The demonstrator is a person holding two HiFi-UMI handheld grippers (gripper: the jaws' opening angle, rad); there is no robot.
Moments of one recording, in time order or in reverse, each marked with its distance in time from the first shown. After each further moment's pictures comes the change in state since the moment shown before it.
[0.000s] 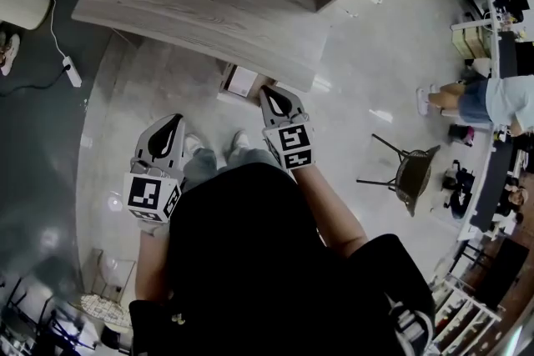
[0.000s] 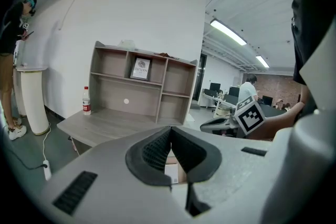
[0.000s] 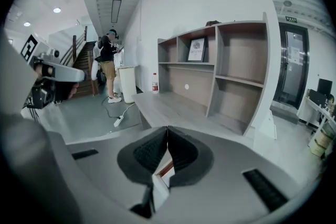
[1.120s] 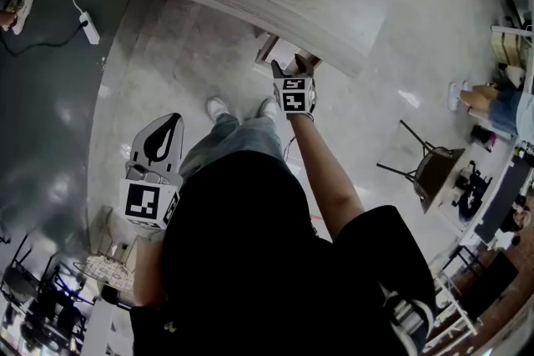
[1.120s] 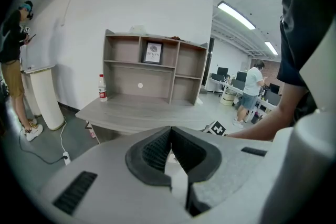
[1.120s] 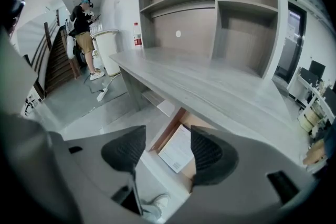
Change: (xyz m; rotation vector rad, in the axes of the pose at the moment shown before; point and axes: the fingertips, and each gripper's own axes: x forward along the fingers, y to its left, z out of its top) left arm -0.046 0.059 -0.050 0.008 0.186 0.082; right arm 0.163 0.000 -0.190 0.109 0.332 -0.103
